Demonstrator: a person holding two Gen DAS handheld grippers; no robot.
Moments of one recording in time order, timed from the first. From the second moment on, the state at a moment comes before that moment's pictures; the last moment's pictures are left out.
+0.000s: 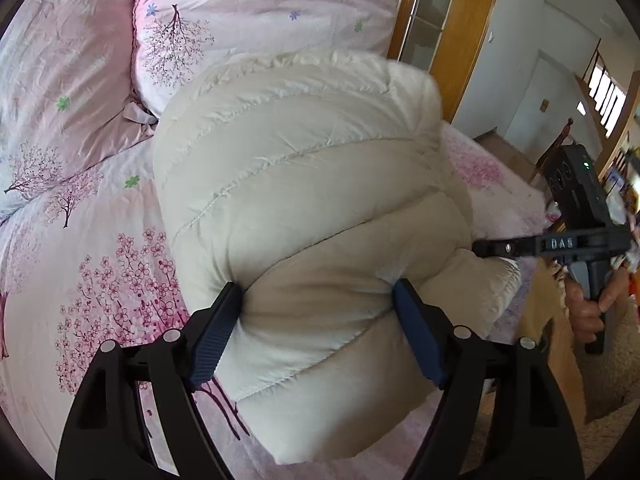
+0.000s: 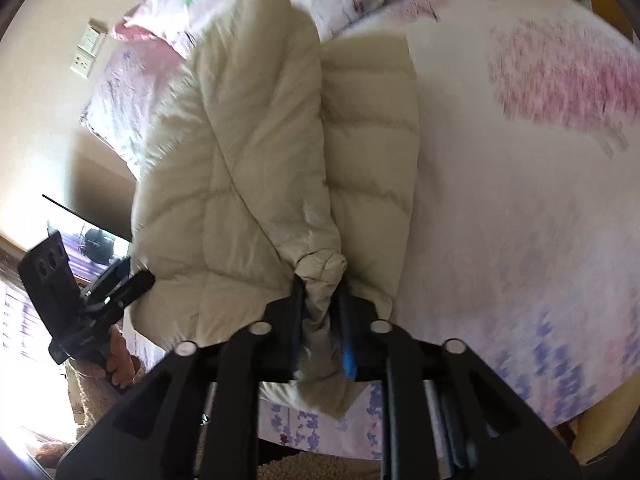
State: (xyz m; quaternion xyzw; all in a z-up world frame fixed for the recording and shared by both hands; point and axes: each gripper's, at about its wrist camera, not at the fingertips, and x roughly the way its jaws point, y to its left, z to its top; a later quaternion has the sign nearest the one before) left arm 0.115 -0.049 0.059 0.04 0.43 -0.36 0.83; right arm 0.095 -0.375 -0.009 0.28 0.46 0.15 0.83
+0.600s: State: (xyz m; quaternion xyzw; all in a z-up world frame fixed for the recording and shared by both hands) left arm 0.206 -0.071 0.086 0.03 0.41 -0.33 0.85; right arm 0.224 -0.393 0.046 0.35 0.39 0.18 0.83
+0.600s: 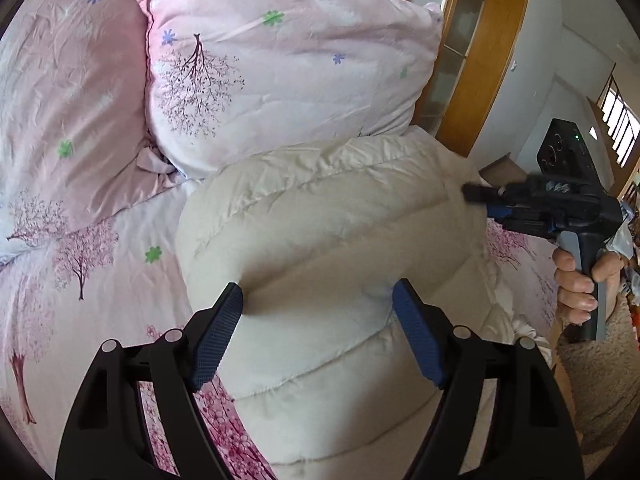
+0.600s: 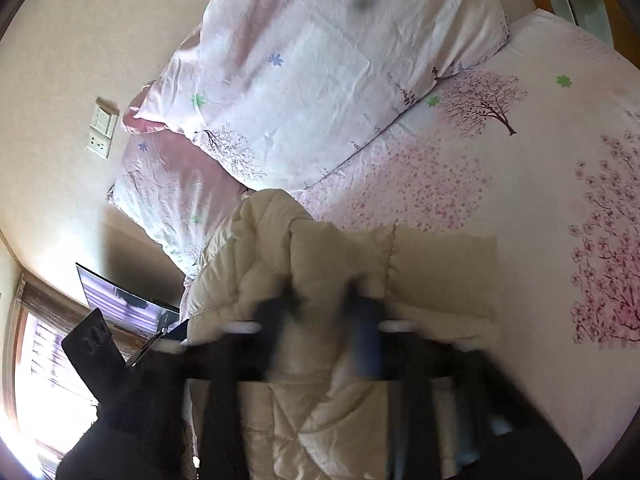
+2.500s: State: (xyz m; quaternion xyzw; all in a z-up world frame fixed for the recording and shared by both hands) left arm 0.116 -0.090 0.089 0.05 0.38 -0.40 0.83; right arm 0.068 -0.371 0.014 0.25 0.38 0.09 0.88
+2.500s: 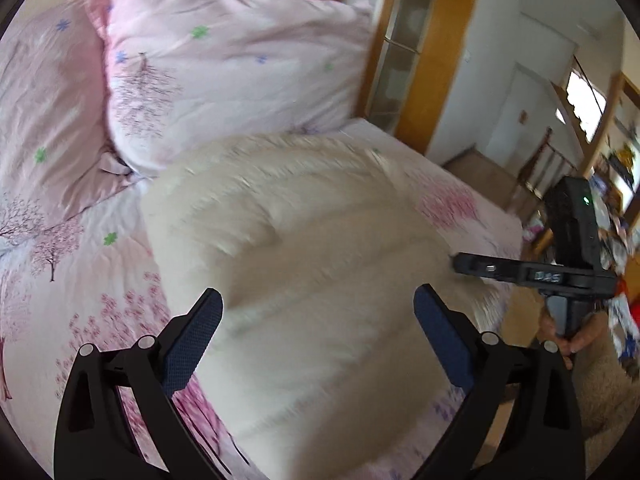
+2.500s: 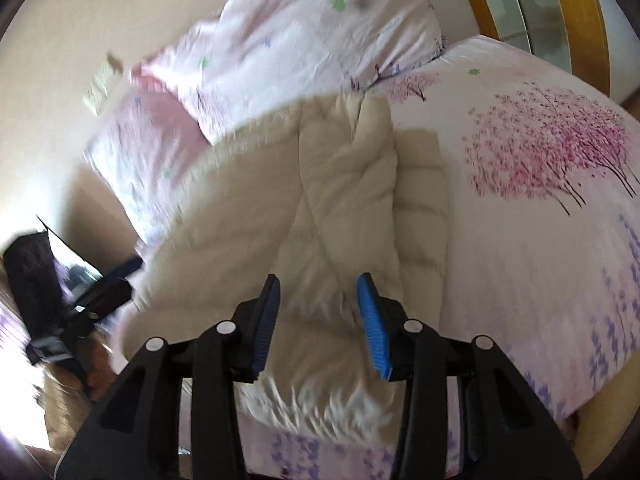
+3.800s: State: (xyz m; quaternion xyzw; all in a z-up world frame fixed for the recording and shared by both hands) left arm 0.179 -0.001 0.037 -0.15 0.46 -0.31 0.82; right arm 0.108 -0.403 0.034 0.24 0.46 0.01 0.85
